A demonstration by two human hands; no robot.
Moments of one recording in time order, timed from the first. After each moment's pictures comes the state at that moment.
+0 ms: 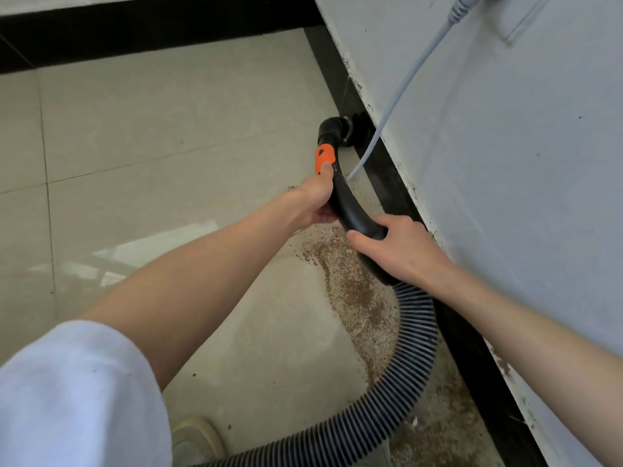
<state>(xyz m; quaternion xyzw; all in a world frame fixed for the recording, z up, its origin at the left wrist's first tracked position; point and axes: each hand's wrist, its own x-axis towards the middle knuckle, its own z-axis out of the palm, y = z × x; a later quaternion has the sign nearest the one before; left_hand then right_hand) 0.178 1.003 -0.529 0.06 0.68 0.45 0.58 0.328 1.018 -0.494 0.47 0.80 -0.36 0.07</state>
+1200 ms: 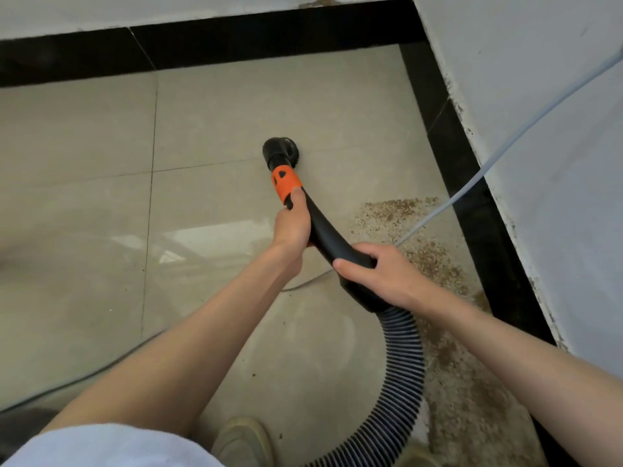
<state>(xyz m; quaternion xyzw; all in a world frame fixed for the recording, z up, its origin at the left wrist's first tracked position) 0.106 0.899 -0.544 -0.12 0.72 0.58 0.37 0.241 0.969 -0.533 0.30 0.76 -0.57 0.09</state>
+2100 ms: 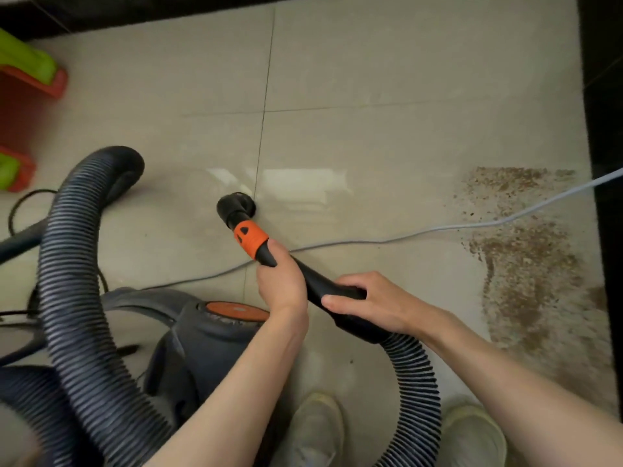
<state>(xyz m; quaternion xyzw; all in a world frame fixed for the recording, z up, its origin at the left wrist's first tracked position) 0.150 0.727 -0.521 -0.38 0.80 0.44 0.15 0.225 0.843 -0.540 0.11 0.69 -0.65 0.29</state>
